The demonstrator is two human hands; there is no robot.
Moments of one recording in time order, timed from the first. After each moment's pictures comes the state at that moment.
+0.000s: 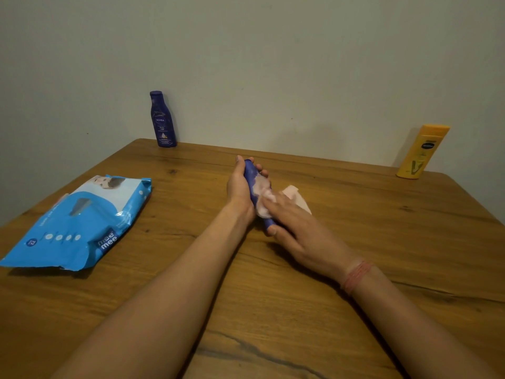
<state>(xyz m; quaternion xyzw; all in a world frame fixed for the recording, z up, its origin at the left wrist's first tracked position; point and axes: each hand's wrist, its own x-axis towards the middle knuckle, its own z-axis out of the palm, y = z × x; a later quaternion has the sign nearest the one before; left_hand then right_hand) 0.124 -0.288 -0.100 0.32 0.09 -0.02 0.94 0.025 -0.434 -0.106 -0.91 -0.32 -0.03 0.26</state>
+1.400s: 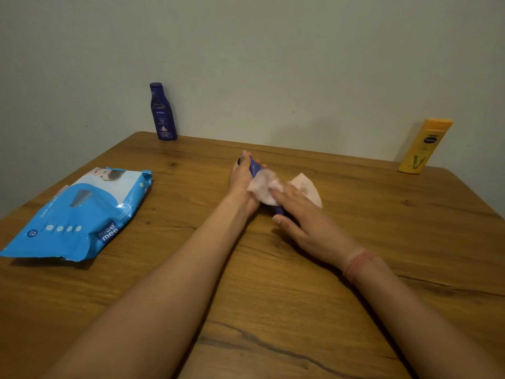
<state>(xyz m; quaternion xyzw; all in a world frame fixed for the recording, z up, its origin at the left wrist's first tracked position) 0.135 -0.287 -0.105 0.38 0.14 0.03 0.92 0.035 -0.439 -0.108 -0.92 -0.29 -0.04 0.25</state>
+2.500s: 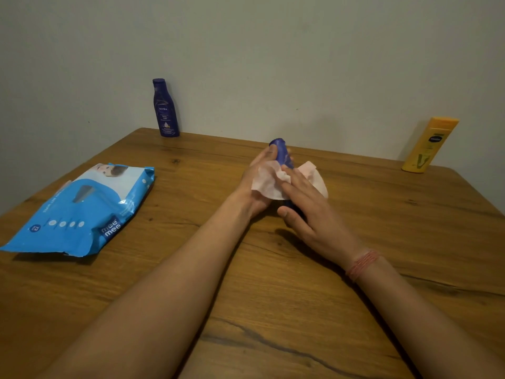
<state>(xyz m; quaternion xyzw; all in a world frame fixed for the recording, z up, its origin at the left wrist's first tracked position) 0.121 -0.293 -0.098 0.42 0.00 -0.15 0.90 0.036 -0.438 -0.110 -0.90 -0.31 -0.13 0.29</state>
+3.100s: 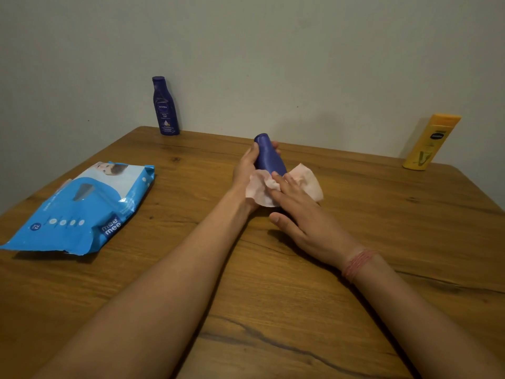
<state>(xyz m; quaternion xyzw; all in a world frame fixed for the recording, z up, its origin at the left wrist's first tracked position) 0.122 -0.285 -0.098 0.44 0.02 -0.06 0.90 0.030 -0.431 -0.108 -0.92 -0.31 -0.03 0.24</state>
